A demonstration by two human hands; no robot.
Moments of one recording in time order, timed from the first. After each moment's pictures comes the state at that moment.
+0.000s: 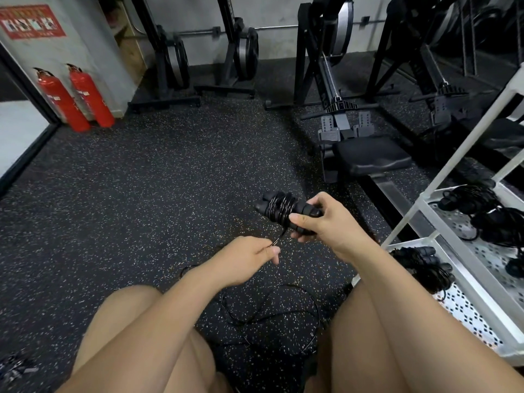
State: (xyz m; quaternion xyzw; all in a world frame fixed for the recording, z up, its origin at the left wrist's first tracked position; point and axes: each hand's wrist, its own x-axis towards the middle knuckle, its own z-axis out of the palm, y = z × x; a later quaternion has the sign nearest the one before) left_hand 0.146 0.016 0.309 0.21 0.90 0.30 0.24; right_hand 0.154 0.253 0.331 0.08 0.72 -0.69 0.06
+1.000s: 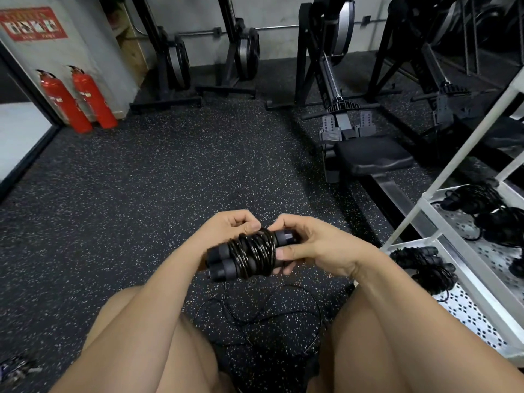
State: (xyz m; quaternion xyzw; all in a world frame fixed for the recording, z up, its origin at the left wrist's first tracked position) left_hand 0.120 -0.013 0.339 0.13 0.79 0.55 0.25; right_hand 0.176 0.232 0.350 -0.14 0.65 -0.69 0.28
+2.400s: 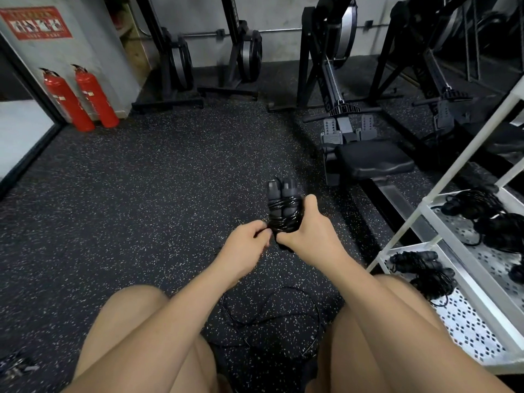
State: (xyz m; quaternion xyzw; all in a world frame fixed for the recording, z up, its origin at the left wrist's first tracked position) left_hand 0.144 0.032 0.311 0.04 0.85 0.50 0.15; right_hand 0.163 0.207 0.336 0.09 0.90 -0.43 0.02
